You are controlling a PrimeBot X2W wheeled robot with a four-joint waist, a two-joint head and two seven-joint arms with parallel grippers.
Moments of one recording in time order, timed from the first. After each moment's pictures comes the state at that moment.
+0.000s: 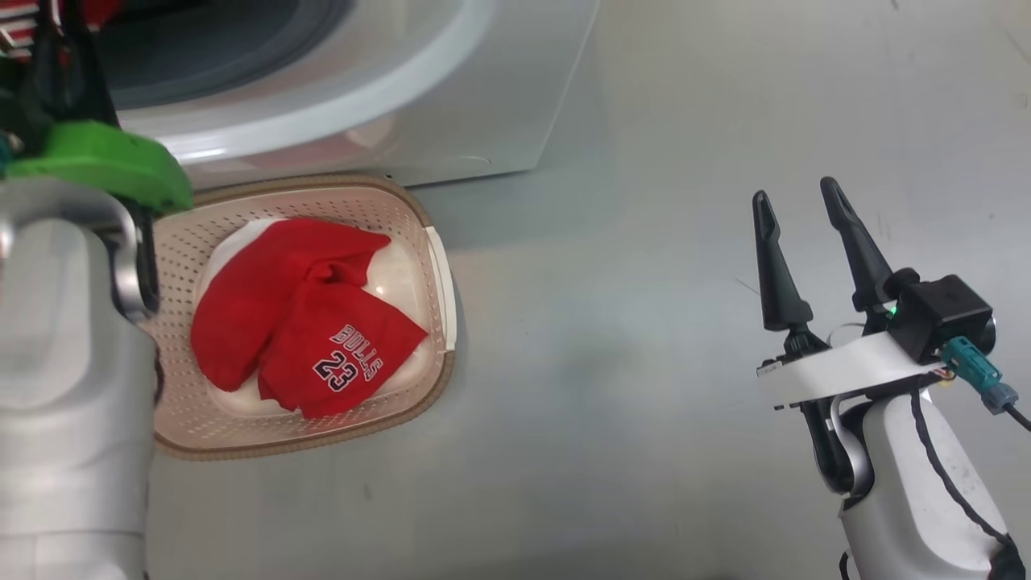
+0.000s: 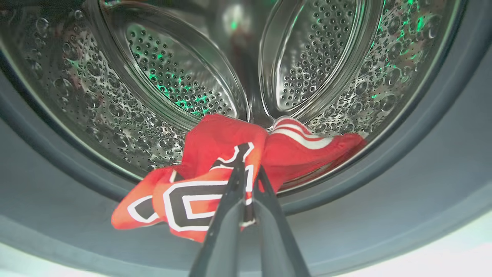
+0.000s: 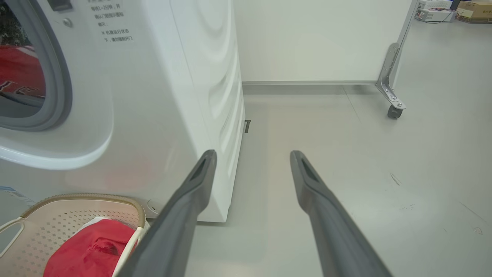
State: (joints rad) left arm -0.84 0.13 -0.05 0.59 -0.21 0.09 -0.20; right arm -0.27 -0.07 0.16 0.12 0.26 0.07 -0.25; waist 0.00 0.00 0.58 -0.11
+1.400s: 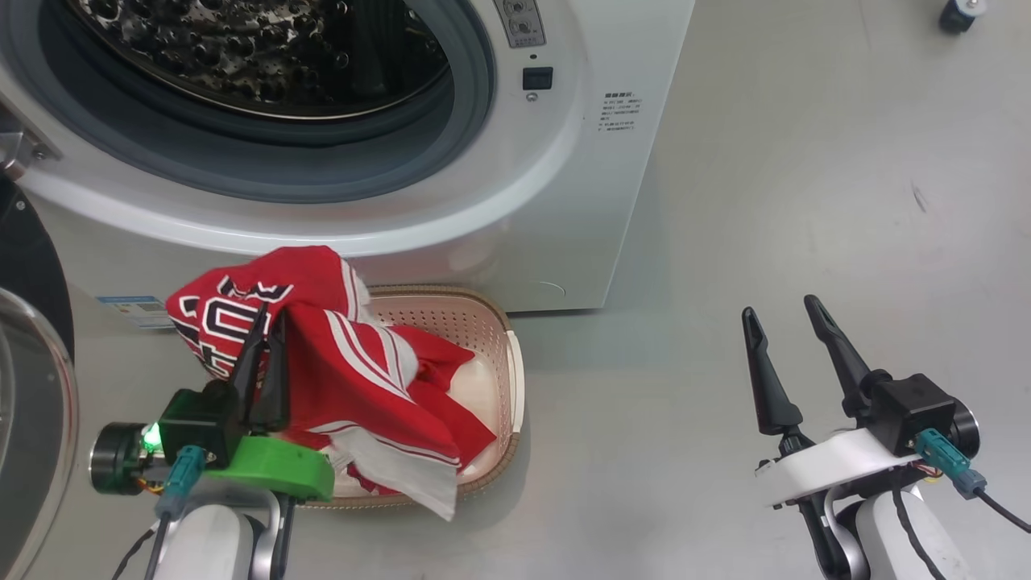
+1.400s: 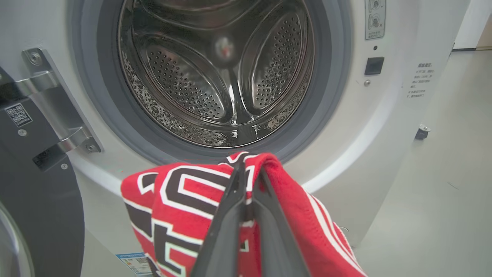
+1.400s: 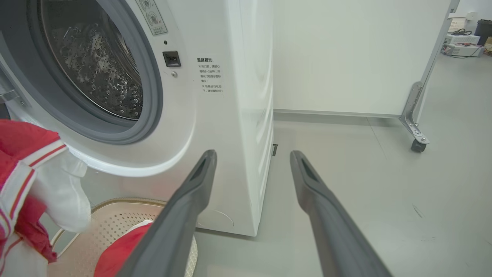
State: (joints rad) left arm -0.19 0.05 -0.16 0.22 -0.22 0.05 -0.25; right arm -0.07 -0.09 0.18 0.13 0.25 0.05 -0.24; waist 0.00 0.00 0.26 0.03
